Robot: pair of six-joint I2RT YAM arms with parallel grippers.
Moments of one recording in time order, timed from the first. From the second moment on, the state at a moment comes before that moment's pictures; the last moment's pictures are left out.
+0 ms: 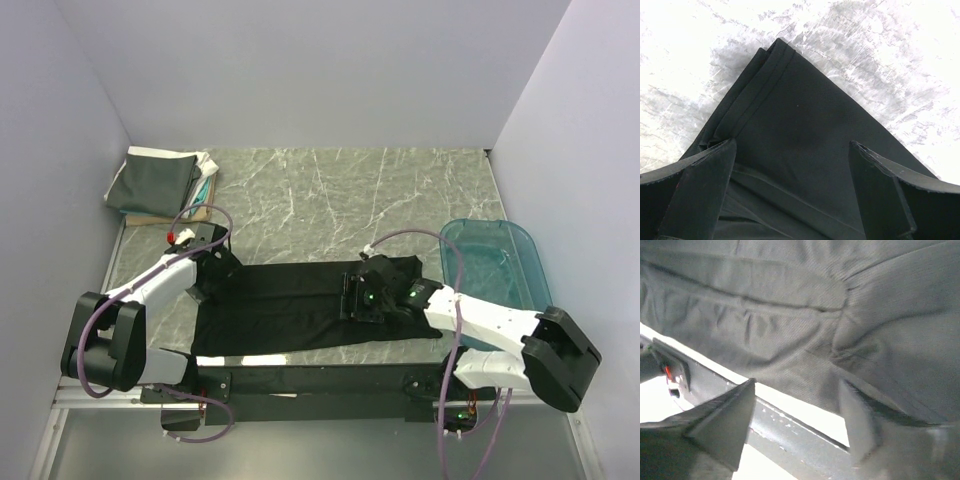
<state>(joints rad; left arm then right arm) -0.25 1.34 0.69 -0.53 -0.29 -1.01 0.84 1.19 0.57 -0.27 -0.12 0.88</state>
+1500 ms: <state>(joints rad) -0.43 1.35 0.68 -0.49 -0.24 -1.12 0.26 2.20 1.71 -0.59 -0.14 0.53</state>
